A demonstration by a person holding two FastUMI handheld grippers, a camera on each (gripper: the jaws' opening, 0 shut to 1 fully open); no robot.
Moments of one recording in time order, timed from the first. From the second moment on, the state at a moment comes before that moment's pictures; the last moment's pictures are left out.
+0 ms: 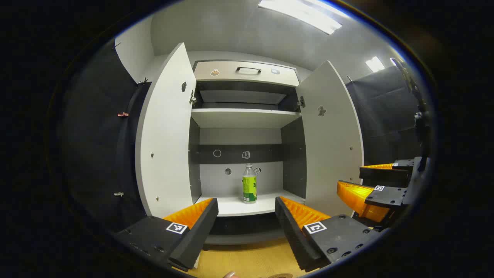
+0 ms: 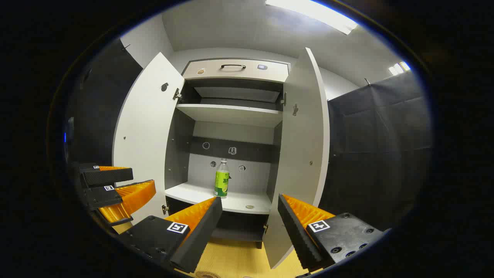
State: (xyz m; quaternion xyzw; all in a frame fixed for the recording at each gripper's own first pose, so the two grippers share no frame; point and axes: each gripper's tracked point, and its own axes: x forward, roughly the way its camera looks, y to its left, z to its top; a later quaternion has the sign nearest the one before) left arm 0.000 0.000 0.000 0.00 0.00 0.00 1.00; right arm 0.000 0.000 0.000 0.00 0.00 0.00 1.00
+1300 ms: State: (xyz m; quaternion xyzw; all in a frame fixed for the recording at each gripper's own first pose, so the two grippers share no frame) left arm 0.002 0.017 0.005 0.00 -0.03 -0.05 1.00; right arm -0.024 0.017 0.006 -0.01 0.00 -0.03 1.00
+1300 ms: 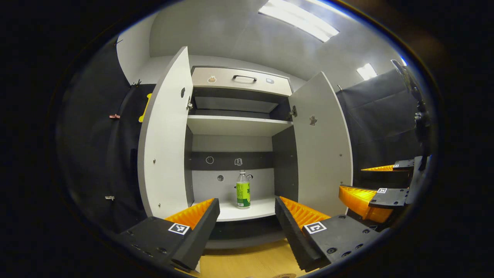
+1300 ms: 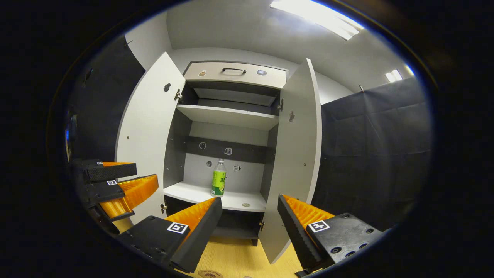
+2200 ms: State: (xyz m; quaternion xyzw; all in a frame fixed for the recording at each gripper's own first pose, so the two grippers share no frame) left arm 0.299 -0.006 -0.090 -0.03 0.03 -0.03 1.00; right arm 0.136 0.014 -0.030 0.00 0.00 0.08 1.00
